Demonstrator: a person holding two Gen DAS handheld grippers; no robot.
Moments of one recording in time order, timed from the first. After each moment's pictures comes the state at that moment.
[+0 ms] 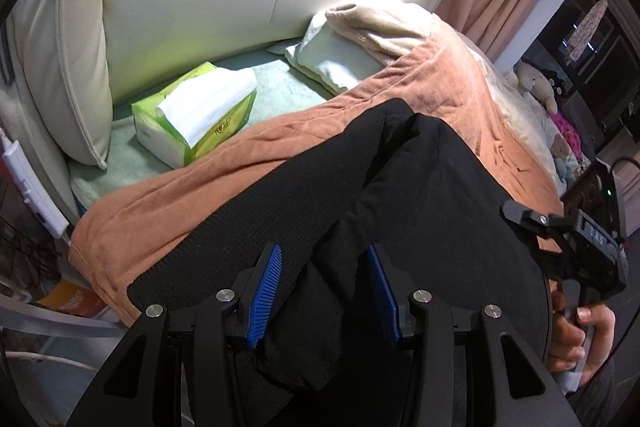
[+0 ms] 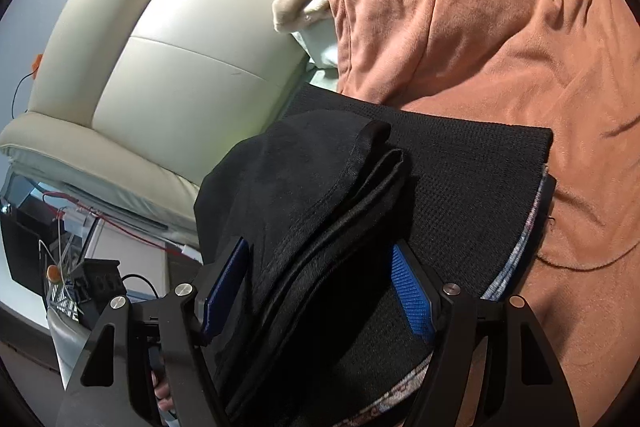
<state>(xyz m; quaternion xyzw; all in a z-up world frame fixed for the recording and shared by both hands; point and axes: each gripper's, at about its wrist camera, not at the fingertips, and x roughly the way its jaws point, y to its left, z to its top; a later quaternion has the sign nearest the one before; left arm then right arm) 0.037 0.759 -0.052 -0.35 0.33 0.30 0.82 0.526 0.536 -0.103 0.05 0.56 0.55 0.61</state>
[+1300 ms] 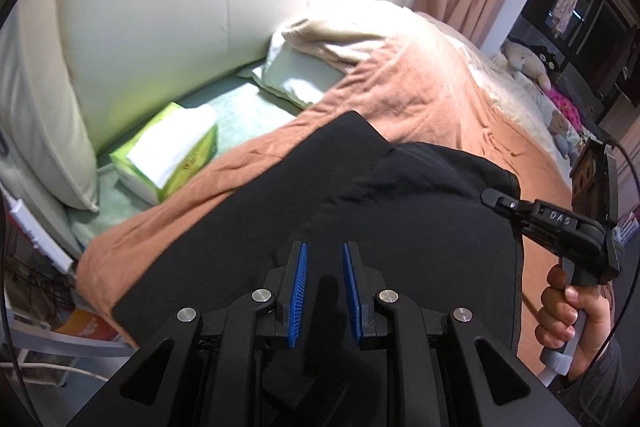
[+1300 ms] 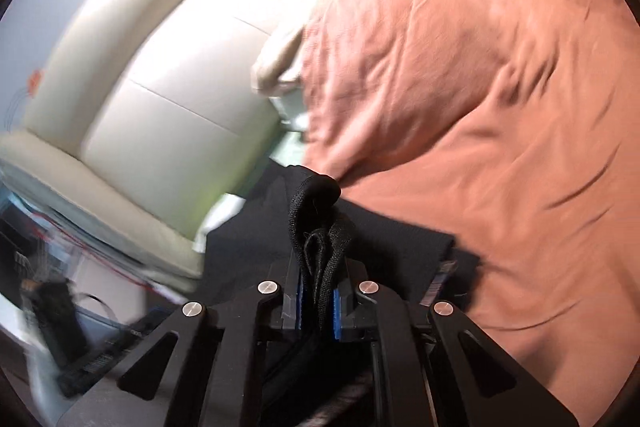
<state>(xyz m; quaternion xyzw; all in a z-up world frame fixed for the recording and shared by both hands) 0.084 0.732 -0.014 -0.30 0.35 0.30 0.83 0.543 0.513 -0.080 0.02 0.48 0.51 0.71</state>
